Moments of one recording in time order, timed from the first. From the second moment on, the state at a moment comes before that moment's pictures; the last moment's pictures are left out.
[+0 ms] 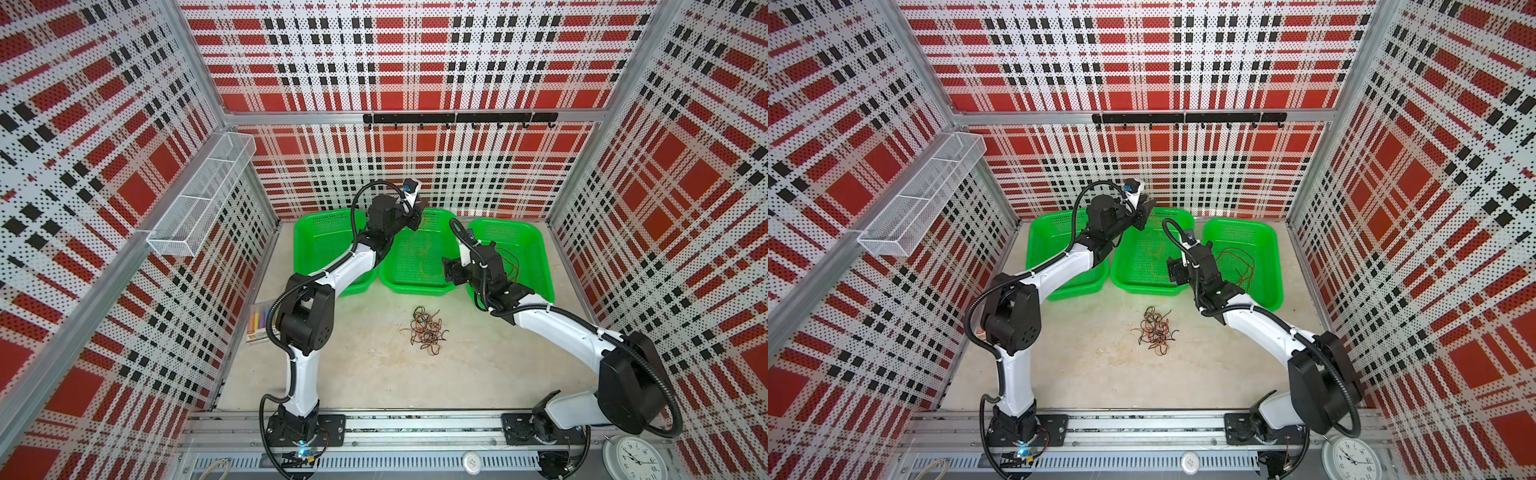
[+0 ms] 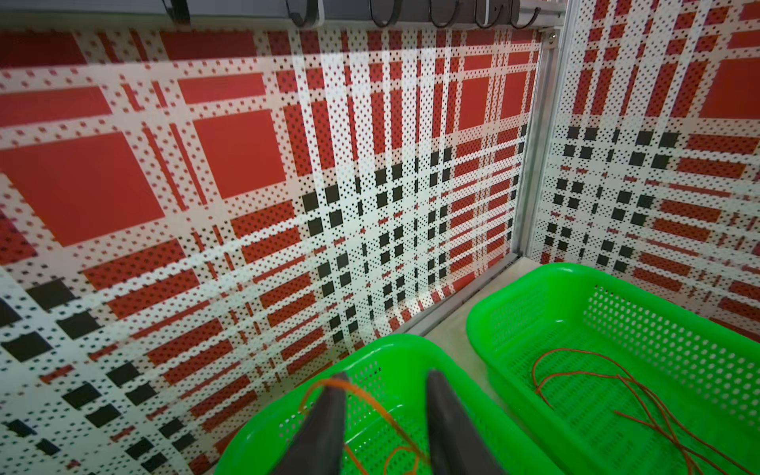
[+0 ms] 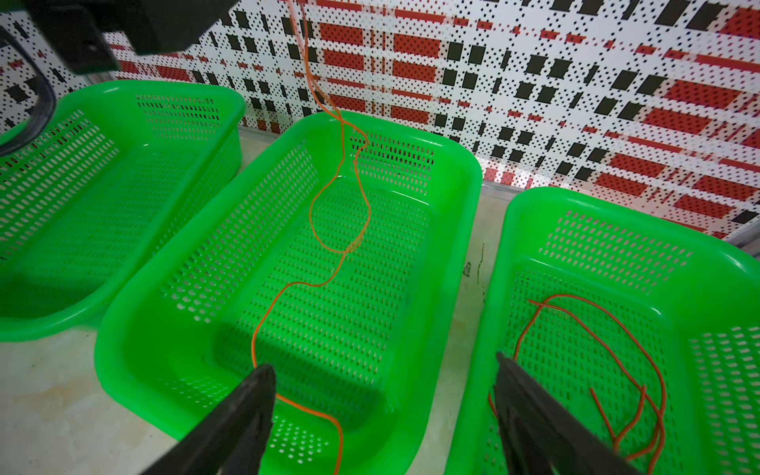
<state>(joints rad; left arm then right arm) -0.46 2.03 1.66 0.35 0.22 0.12 0.54 1.45 0.97 0.06 0.25 0.15</state>
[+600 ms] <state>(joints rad) -0.42 1.97 1.64 0.24 0.30 0.14 0.43 1.60 1.12 0.07 0.09 0.19</state>
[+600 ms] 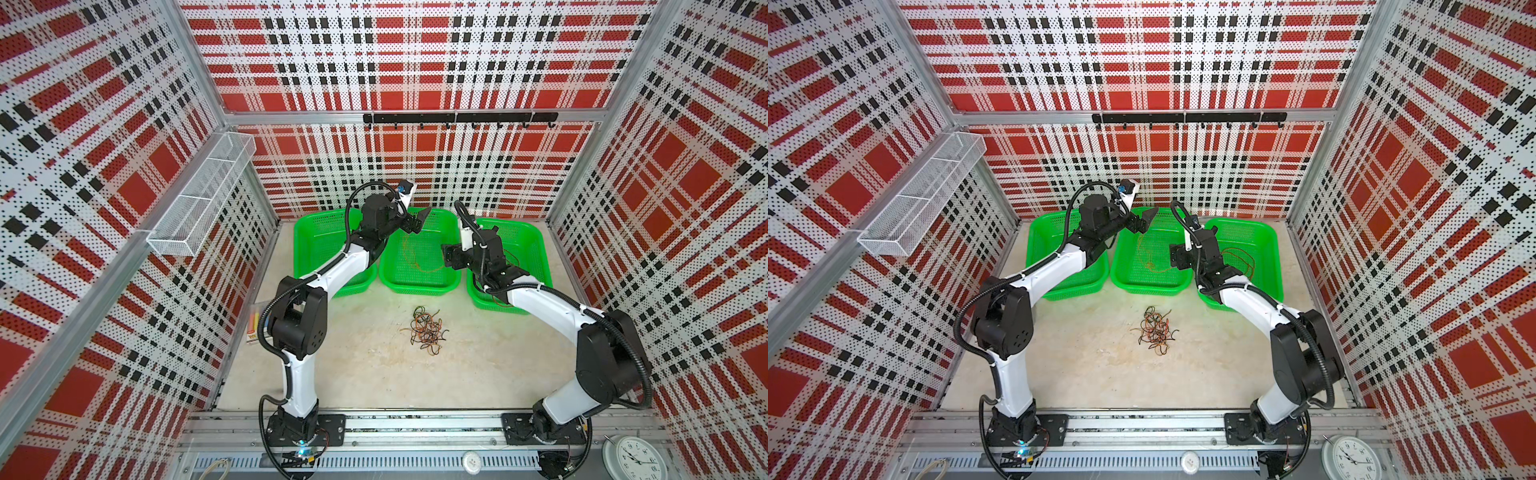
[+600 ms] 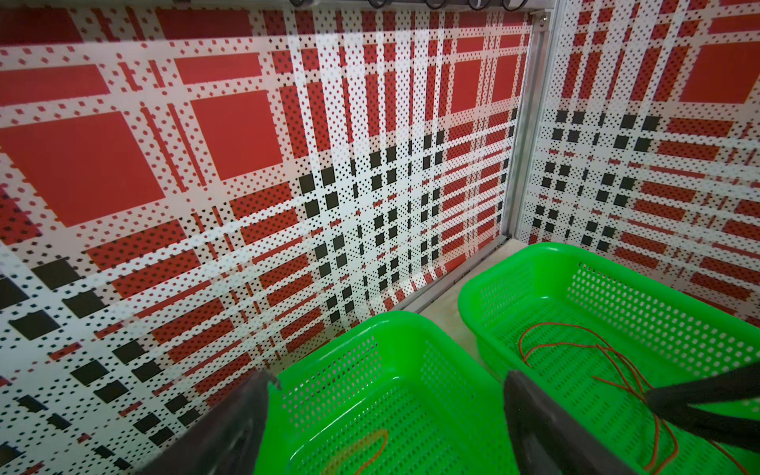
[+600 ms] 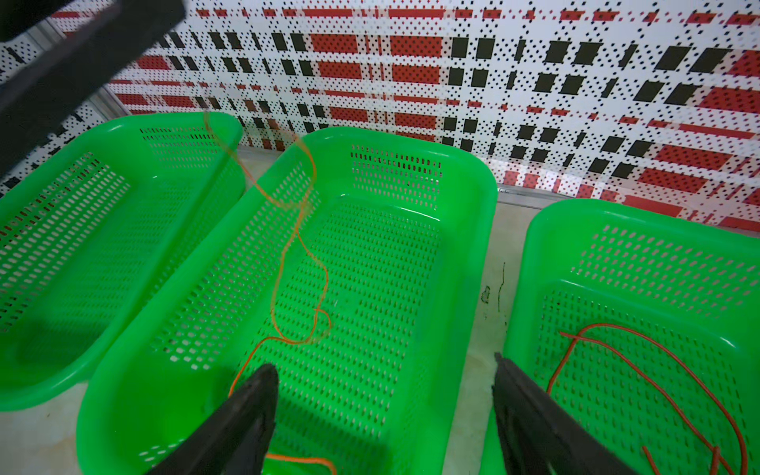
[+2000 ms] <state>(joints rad) -0.67 1.40 0.89 0.28 0.18 0.16 0.50 1.15 0.79 -0.05 -0.07 0.19</state>
